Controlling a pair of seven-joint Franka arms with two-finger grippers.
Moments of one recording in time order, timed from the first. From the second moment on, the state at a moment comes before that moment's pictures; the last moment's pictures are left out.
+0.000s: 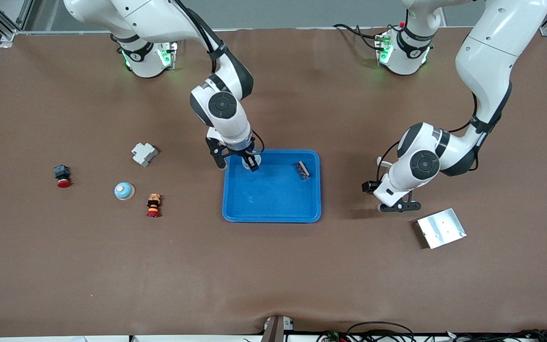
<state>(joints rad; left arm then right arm) 0.13 0.60 -0.43 -1.97 0.31 2.39 -0.53 0.68 0.51 0.05 -1.92 0.05 2.51 1.80</state>
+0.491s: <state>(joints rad) 0.13 0.60 -0.43 -1.97 0.31 2.39 -0.53 0.68 0.64 0.03 -1.81 0.03 2.50 1.81</state>
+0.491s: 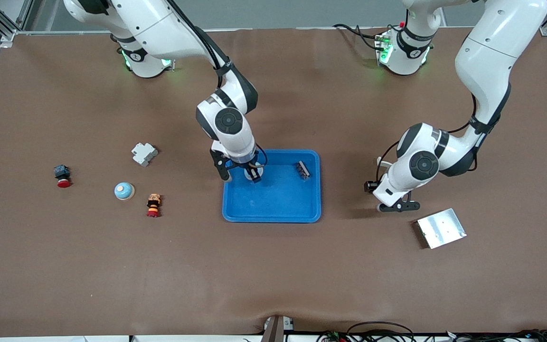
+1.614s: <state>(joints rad) 0.13 0.58 -0.44 -1.96 0.31 2.40 -0.60 0.68 0.67 0.03 -1.75 -0.02 2.45 1.81</state>
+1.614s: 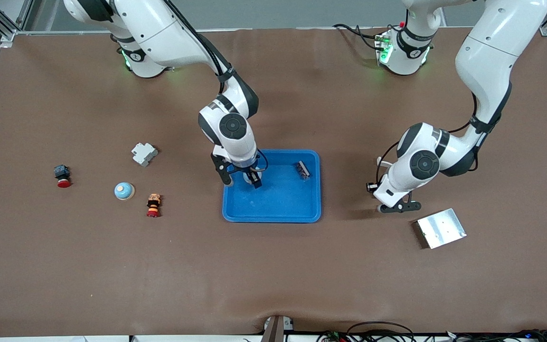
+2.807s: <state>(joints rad) -0.04 0.58 -0.51 -1.81 0.31 2.40 -1.19 0.41 0.48 0.00 -1.60 -0.03 1.99 1.17</state>
